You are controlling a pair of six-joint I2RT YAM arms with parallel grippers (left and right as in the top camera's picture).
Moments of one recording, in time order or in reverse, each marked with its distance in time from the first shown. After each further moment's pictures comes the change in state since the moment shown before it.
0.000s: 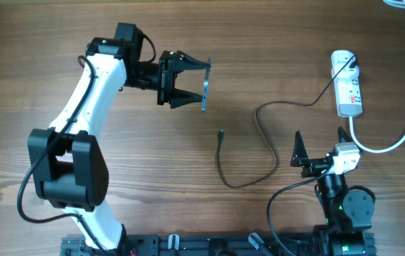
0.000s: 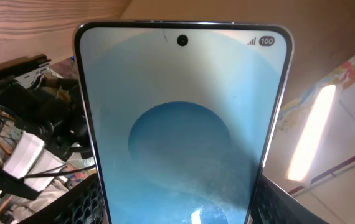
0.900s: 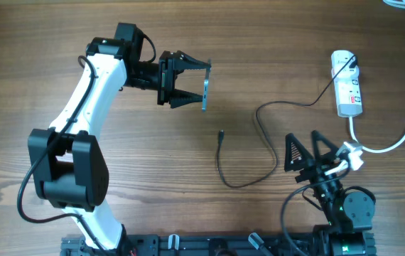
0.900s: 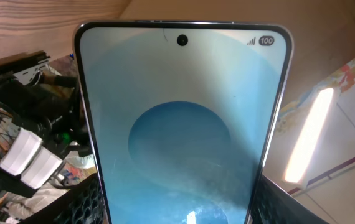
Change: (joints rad) left arm 0.000 0.000 0.000 0.000 0.000 -0.021; right arm 0.000 0.000 0.000 0.029 -0.259 0.790
